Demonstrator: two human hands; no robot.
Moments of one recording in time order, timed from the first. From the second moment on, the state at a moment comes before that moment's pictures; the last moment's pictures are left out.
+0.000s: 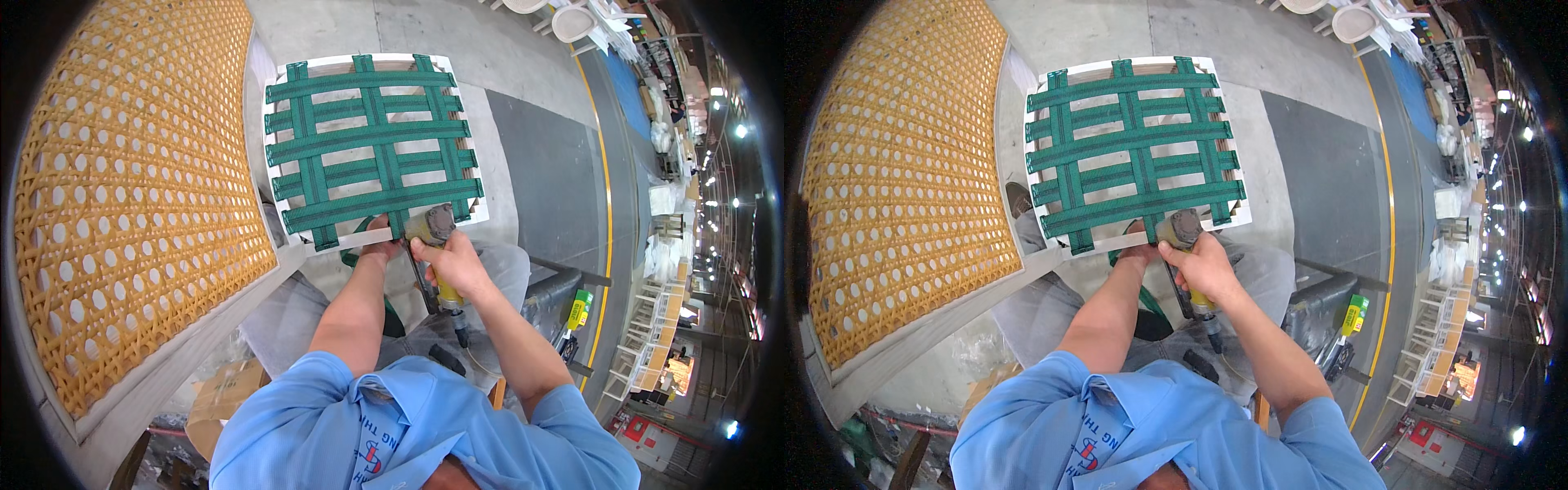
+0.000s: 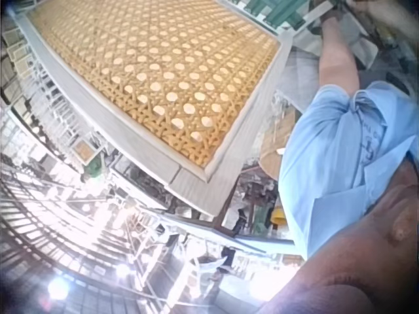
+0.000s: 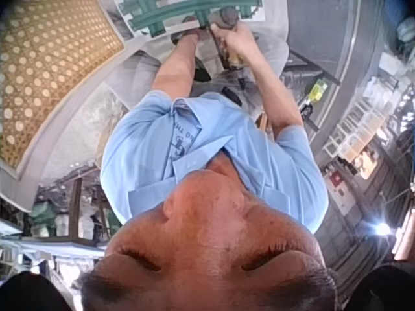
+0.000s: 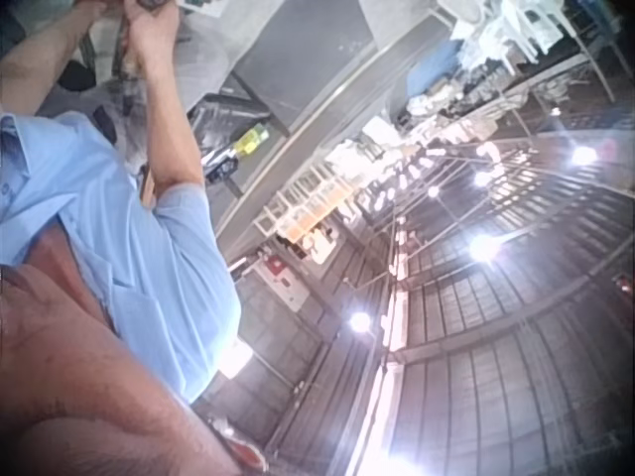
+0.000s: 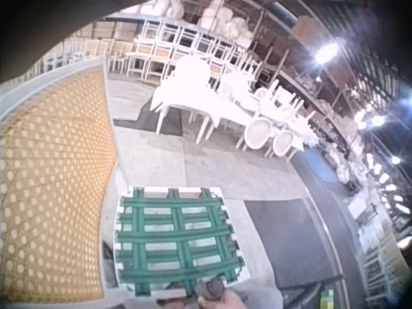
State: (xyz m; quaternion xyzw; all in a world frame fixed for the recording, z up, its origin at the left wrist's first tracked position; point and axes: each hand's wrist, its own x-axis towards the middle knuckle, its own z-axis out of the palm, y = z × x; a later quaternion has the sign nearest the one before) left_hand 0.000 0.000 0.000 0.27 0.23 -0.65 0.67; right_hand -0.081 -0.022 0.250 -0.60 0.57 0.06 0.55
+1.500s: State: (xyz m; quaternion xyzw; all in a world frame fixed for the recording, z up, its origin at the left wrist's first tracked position) left_hand 0.110 0.022 0.156 0.57 -0.16 -0.64 0.48; right_hand -0.092 -0.036 0.257 -0.57 0.54 0.02 0.61
